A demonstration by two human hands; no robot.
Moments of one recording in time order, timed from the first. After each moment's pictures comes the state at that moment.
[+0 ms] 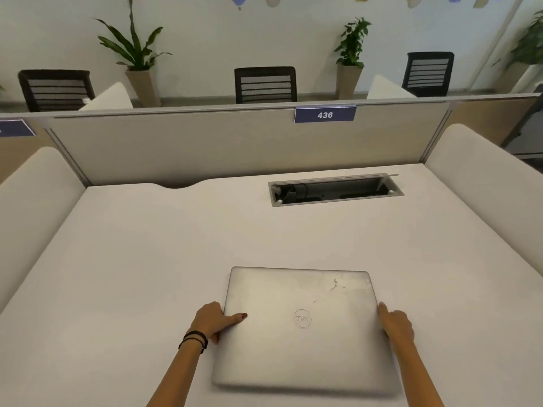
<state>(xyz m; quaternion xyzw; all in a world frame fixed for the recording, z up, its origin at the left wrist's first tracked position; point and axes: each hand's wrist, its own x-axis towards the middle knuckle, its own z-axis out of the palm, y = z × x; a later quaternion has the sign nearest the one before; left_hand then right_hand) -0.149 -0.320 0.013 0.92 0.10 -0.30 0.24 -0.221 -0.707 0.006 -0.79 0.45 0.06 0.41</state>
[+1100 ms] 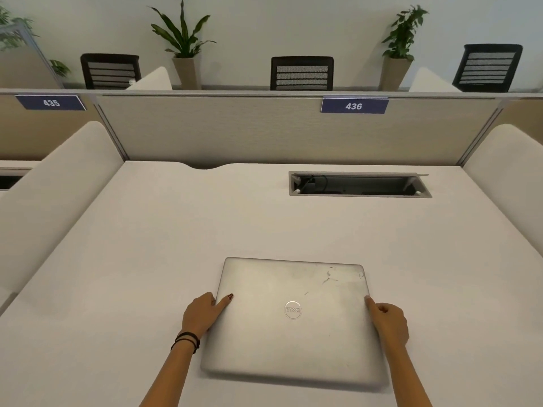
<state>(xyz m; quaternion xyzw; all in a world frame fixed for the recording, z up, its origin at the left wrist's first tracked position) -0.211 -0.316 -0.001 0.92 0.19 -0.14 0.30 -0.223 -0.704 -0.004 -0.84 0.35 0.01 0.41</state>
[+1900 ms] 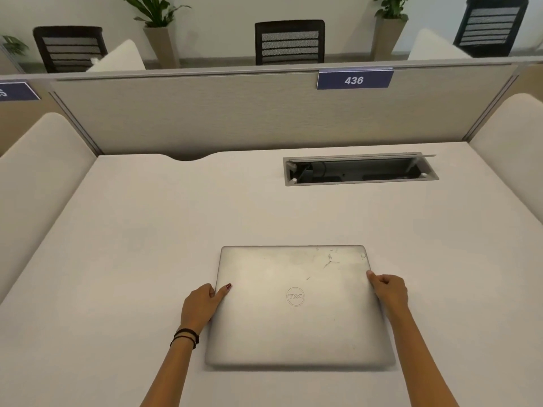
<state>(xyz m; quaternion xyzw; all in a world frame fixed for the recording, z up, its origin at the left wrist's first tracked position) -0.158 -0.308 -0.008 0.92 0.18 -0.14 0.31 -0.152 -0.705 -0.001 -0.83 0.35 0.04 0.44</state>
